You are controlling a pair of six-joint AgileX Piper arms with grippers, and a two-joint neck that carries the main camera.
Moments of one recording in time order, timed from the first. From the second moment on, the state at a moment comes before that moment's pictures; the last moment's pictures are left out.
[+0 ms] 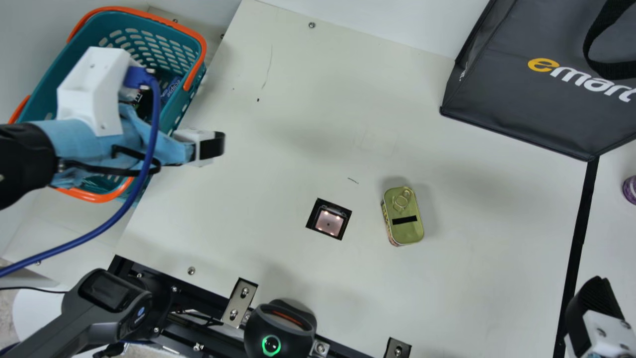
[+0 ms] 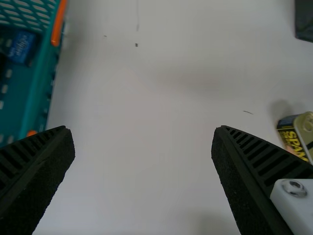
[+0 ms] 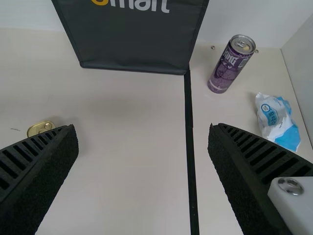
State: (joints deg) left arm -4.3 53.7 -58.9 -5.8 66.7 -9.6; right arm 0.7 42.6 -69.8 -0.8 69.4 0.0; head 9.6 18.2
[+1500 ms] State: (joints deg) left arm -3.7 53.4 -59.0 -4.7 67.0 -8.1; right arm 13.4 51.2 -68.6 6.9 69.8 -7.5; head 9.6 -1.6
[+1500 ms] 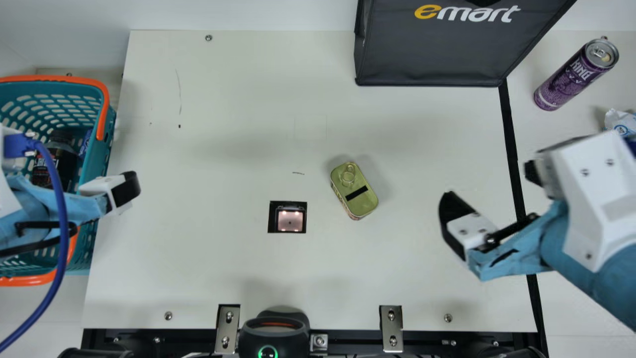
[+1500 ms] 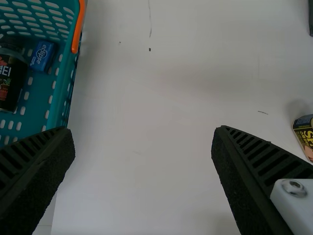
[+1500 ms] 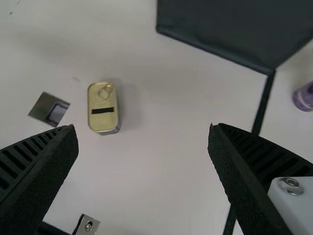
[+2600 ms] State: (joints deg) left arm -3.7 53.4 -59.0 -4.7 67.0 -8.1; right arm 28.8 73.7 -63.4 10.8 59.1 -4.2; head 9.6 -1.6
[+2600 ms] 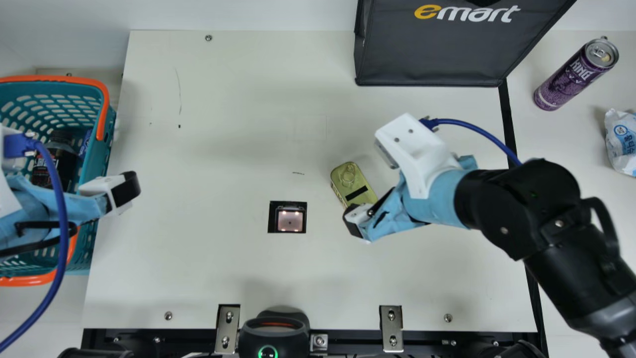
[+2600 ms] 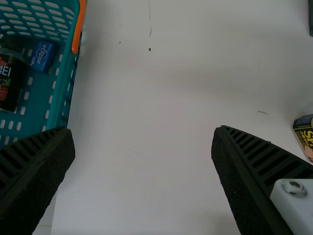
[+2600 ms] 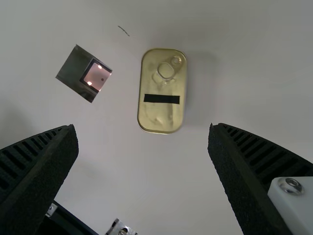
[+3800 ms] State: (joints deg) left arm -3.7 53.4 -59.0 -4.7 67.0 -8.1; right arm 38.3 90.8 -61.8 -6.9 44.0 12.8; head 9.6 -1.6
